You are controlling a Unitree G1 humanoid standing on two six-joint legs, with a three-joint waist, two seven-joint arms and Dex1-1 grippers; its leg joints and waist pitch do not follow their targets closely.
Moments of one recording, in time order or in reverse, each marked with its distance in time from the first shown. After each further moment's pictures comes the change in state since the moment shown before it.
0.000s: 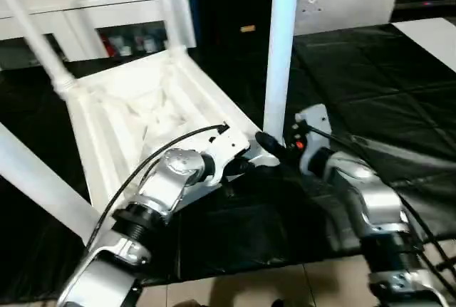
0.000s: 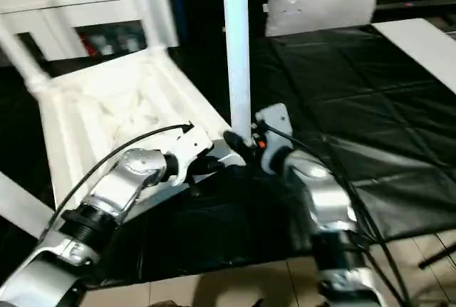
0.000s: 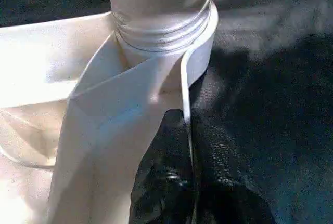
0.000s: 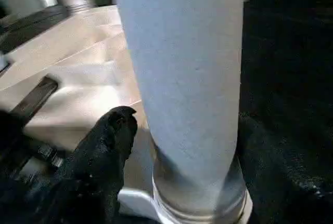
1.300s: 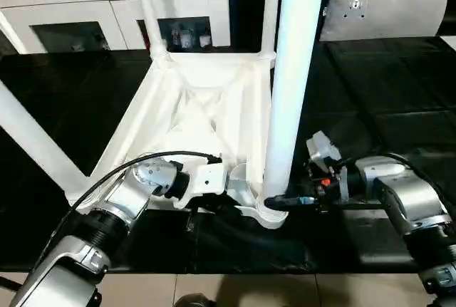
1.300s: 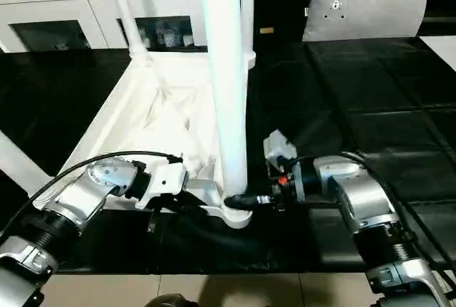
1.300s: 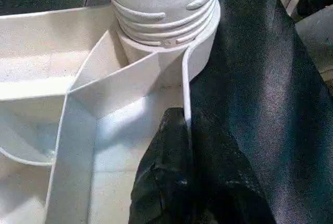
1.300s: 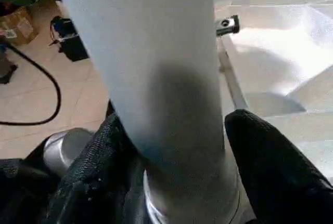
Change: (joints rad) left arm 0.044 0.197 -0.112 0.011 -0.075 -0.389 -0.483; right arm -0.048 -0.285 0.188 0.080 0.127 -0.068 0.753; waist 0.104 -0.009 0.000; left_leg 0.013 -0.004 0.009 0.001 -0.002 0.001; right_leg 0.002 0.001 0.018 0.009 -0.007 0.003
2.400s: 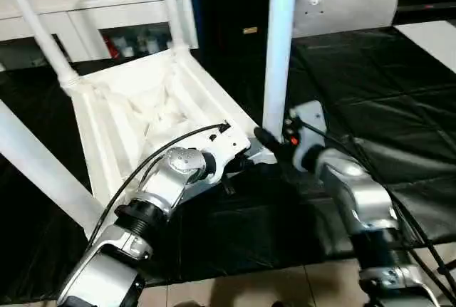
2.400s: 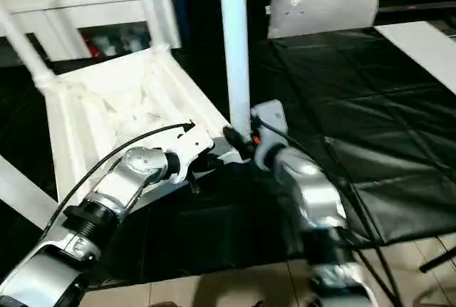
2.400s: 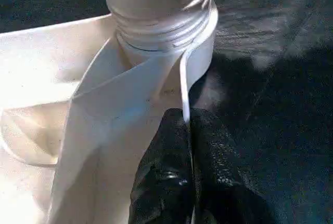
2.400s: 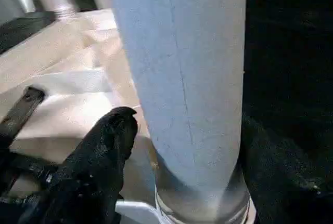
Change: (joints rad) left arm -0.079 -0.213 0.101 0.076 0.083 0.312 0.525; right arm 0.019 0.336 -0.180 -0.039 -0.154 0.045 -0.847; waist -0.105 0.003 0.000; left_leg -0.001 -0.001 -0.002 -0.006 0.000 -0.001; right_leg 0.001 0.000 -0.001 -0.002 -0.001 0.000
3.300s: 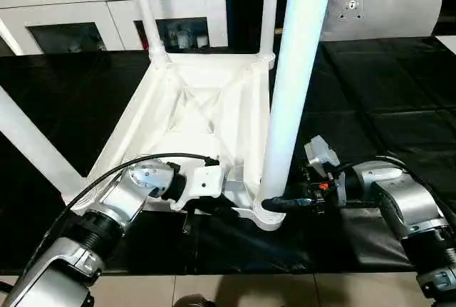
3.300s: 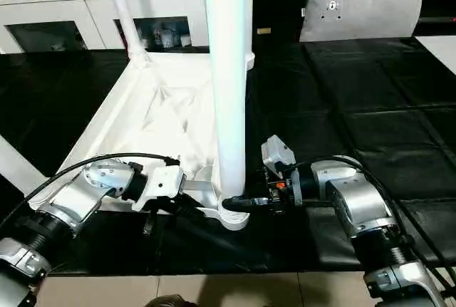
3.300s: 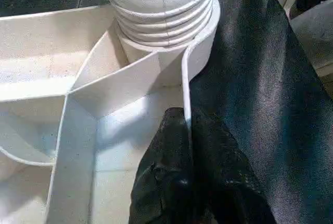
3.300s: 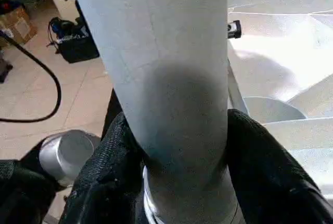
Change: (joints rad) left arm 0.101 0.251 -0.119 -0.112 -0.114 -0.302 -0.507; right arm 0.005 -0.309 0.187 0.019 0.161 -0.080 0.810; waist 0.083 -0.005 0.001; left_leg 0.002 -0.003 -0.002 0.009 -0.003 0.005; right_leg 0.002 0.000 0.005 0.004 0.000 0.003
